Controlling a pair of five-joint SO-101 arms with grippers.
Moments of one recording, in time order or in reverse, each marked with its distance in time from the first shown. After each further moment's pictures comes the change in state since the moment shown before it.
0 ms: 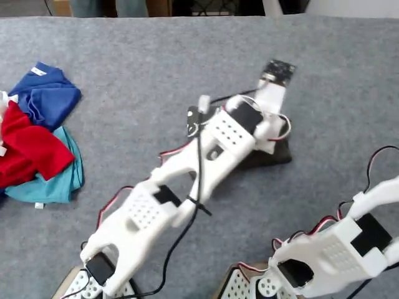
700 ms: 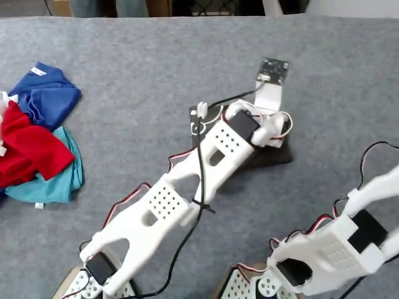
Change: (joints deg) left arm -1.0 20.9 -32.0 0.4 8.6; right arm -4.0 0.0 0.0 1.1 0.0
